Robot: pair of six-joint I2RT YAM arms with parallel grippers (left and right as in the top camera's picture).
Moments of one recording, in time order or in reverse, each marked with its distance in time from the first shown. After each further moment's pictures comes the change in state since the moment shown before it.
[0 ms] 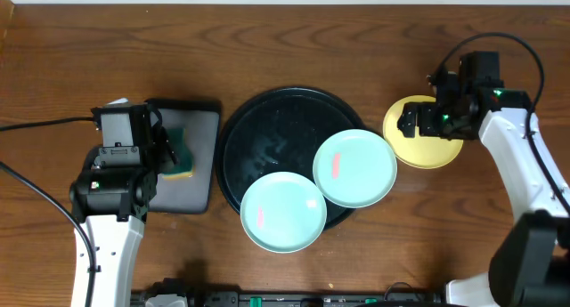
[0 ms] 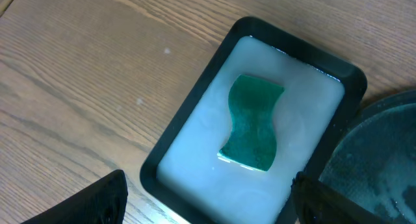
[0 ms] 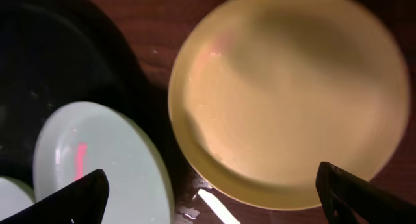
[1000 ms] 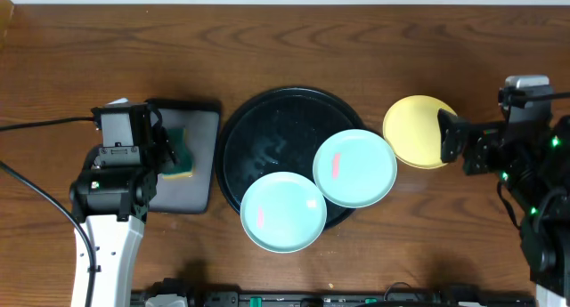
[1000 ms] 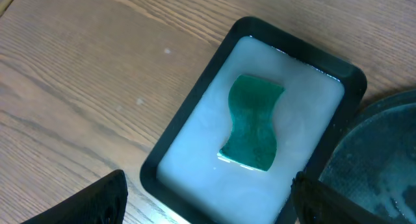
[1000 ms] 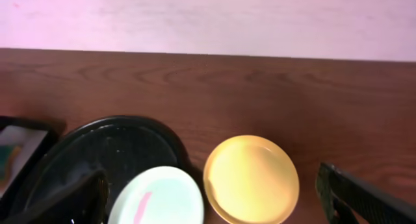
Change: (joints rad) left arm 0.000 0.000 0.000 0.000 0.000 0.000; right arm 0.034 -0.729 0.000 0.000 0.044 -0.003
